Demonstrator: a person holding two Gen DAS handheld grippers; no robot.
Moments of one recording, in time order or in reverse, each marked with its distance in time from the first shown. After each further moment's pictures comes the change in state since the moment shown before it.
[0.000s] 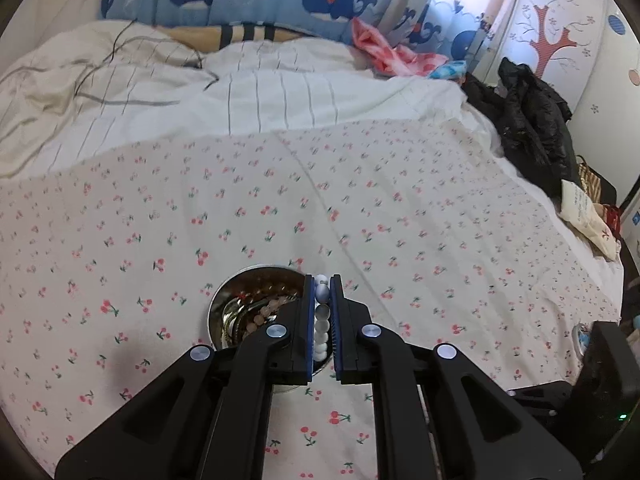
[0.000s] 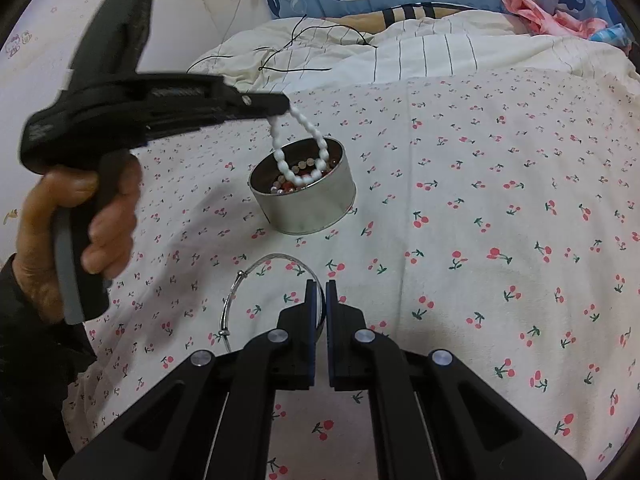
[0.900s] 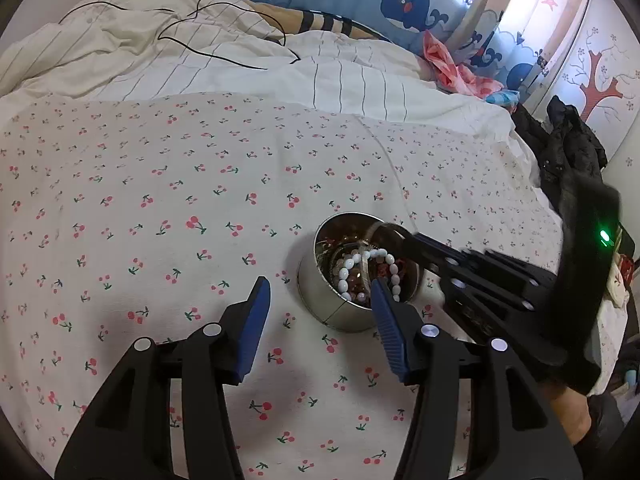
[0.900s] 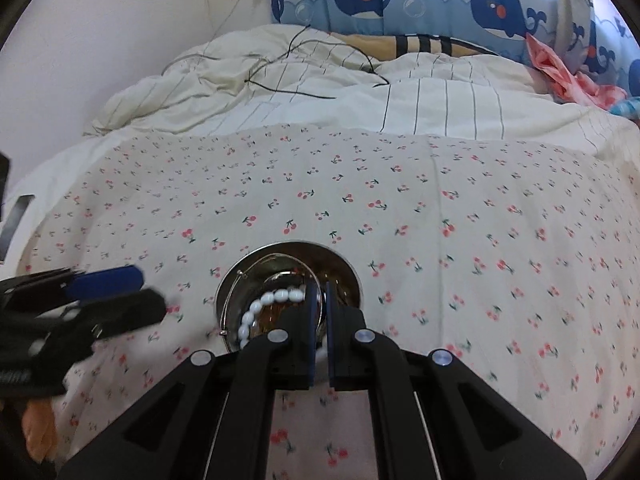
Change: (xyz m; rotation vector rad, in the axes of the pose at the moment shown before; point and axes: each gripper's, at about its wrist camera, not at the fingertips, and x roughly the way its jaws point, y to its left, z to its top) left arm -0.038 0.059 -0.046 -0.195 -0.002 0.091; right arm 0.088 0.035 0.103 -0.133 -0.035 -0.167
